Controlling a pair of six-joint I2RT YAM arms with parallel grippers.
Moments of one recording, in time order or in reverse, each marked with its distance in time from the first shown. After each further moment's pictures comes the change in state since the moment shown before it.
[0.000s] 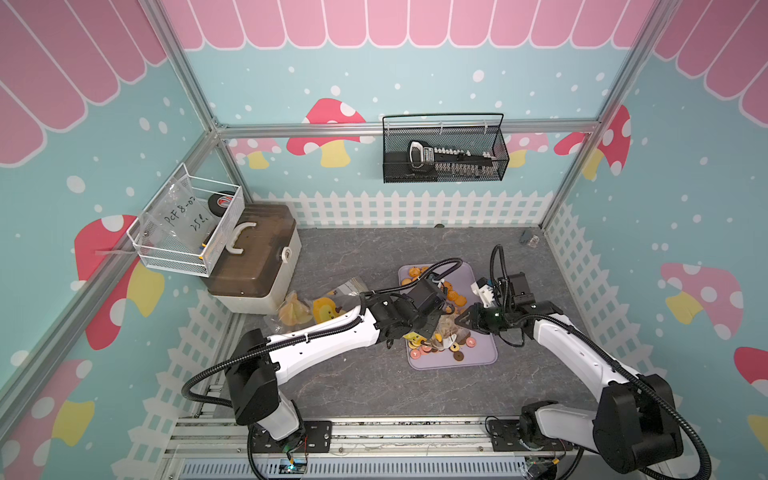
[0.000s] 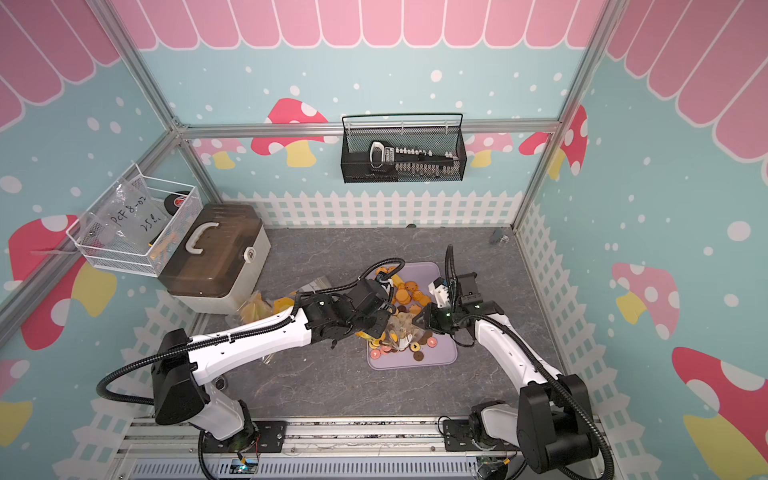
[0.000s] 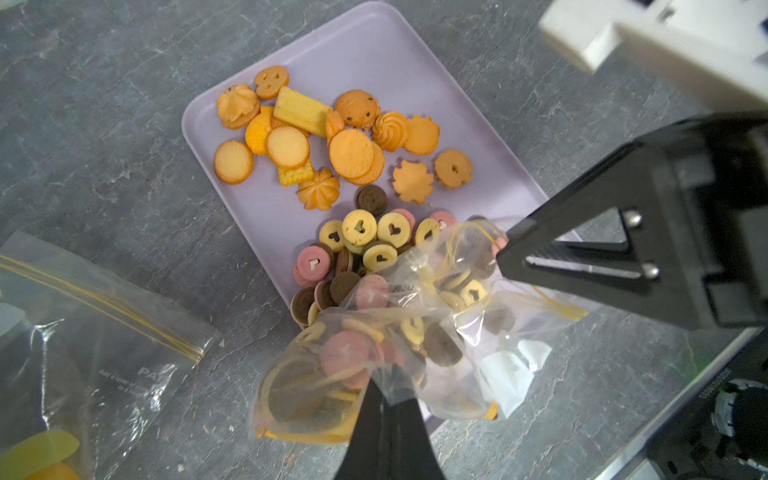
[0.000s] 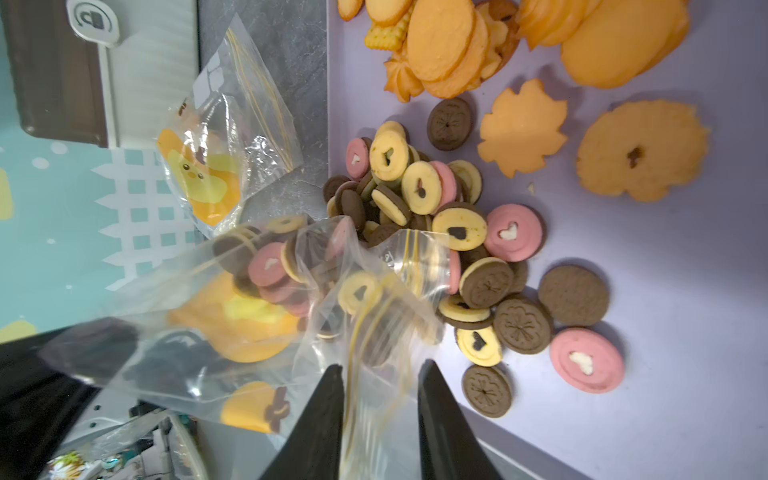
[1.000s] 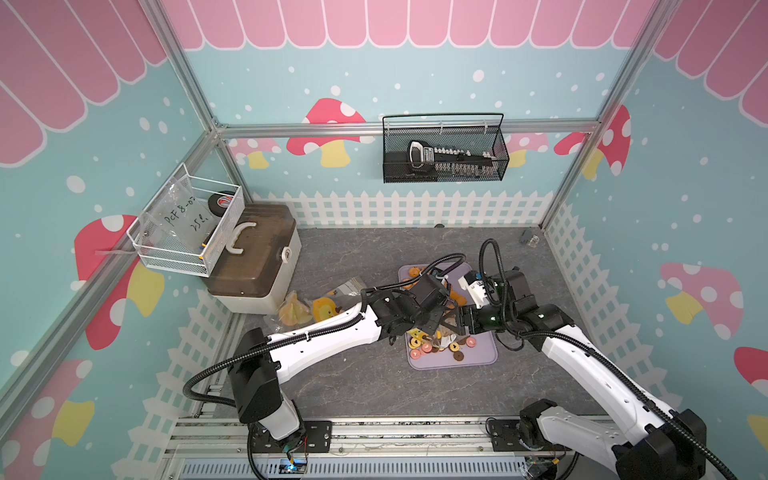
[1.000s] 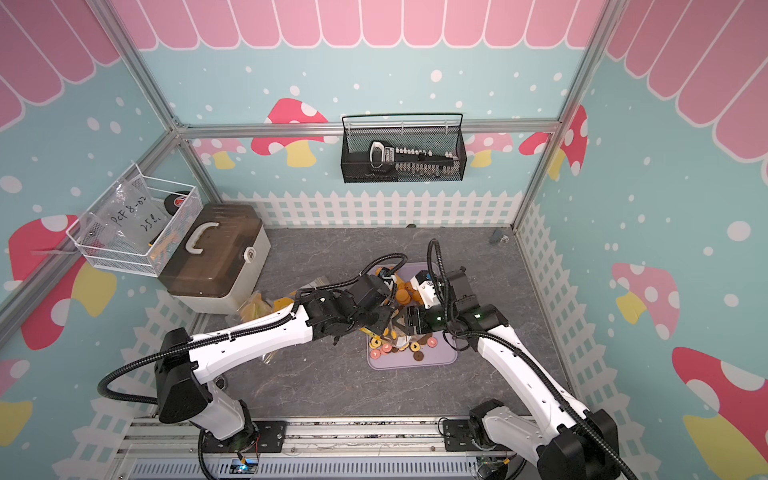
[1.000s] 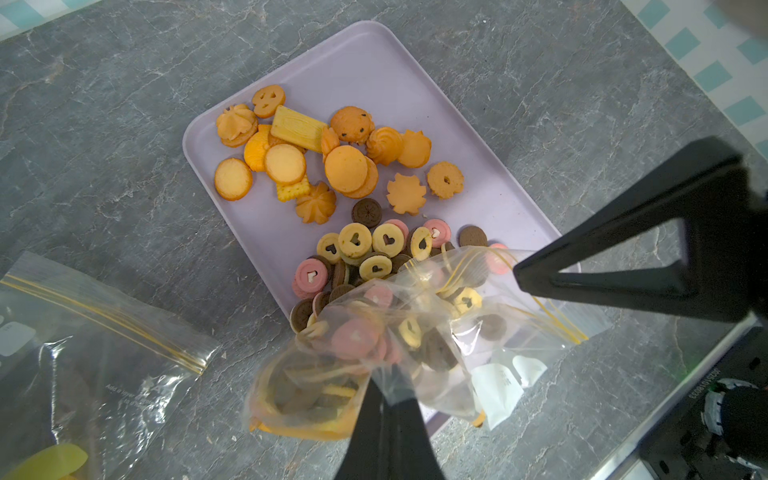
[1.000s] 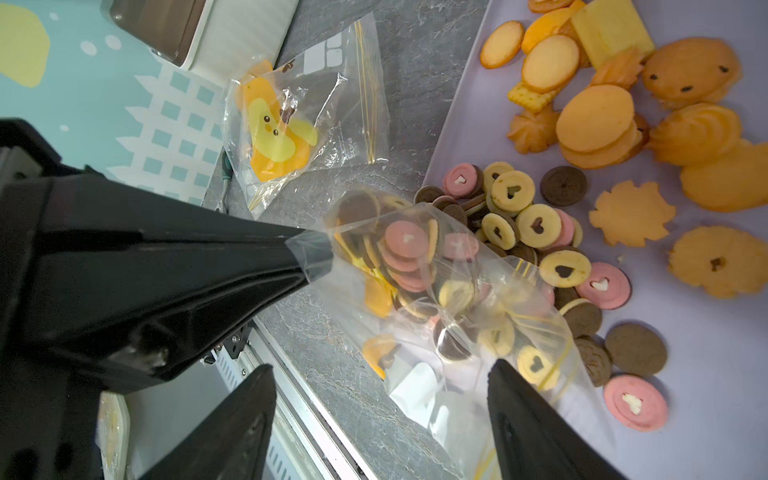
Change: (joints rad) left arm 0.000 0.007 0.028 -0.014 0.001 0.022; right arm 0.225 -0.148 0.103 -0.034 0.100 -0.111
